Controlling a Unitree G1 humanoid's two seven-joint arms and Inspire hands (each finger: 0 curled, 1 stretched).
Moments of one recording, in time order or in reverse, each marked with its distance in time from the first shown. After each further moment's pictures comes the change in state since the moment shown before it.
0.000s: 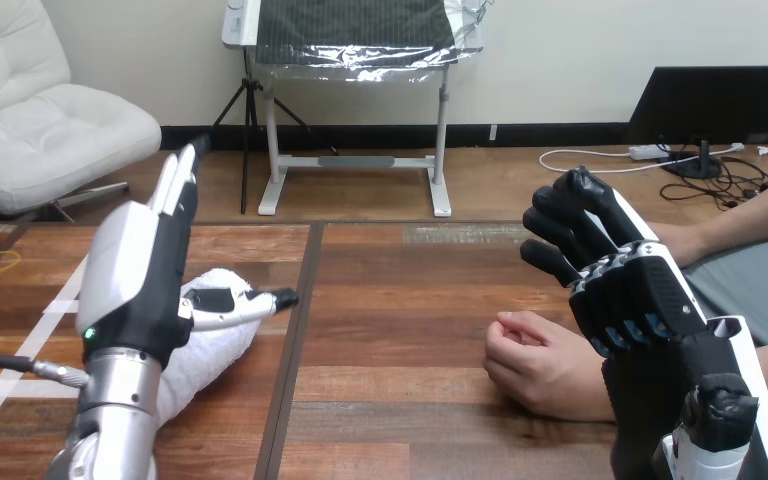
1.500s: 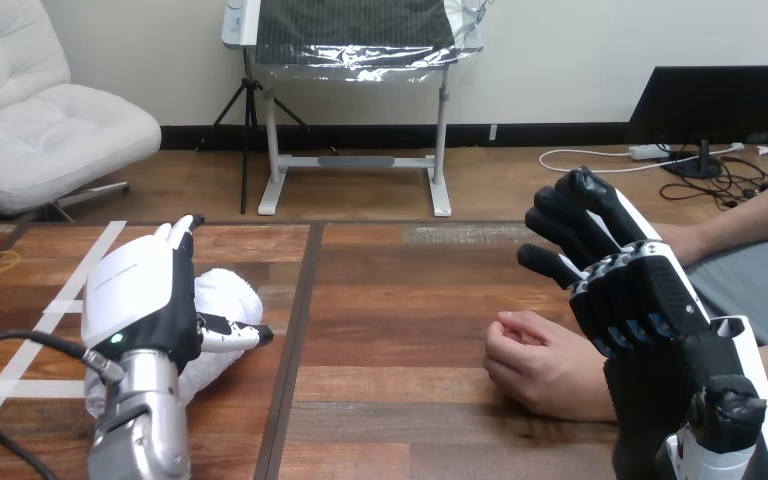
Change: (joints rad) left arm -0.088 0.002 -0.186 0.046 0.255 0.483 -0.008; right arm 0.000 -0.001 0.000 0.000 0.008 0.000 0.000
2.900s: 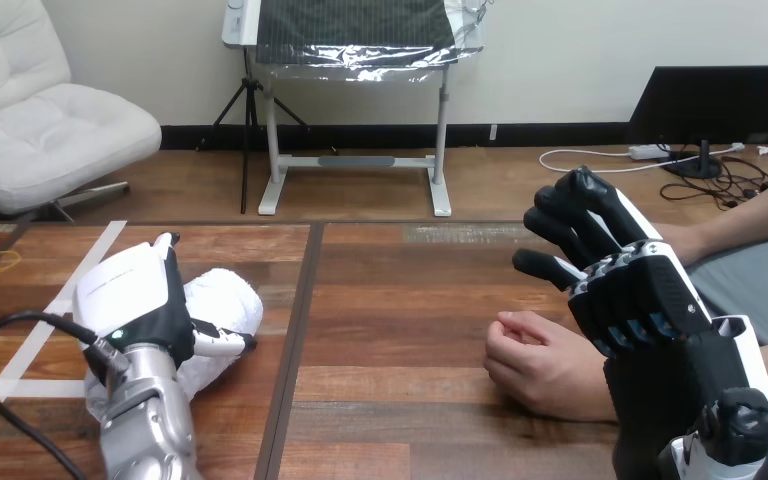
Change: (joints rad) left arm -0.096 0.018 -0.071 0.122 0.032 0.179 -0.028; right arm -0.001 -0.001 -0.001 -0.001 0.014 0.000 0.010
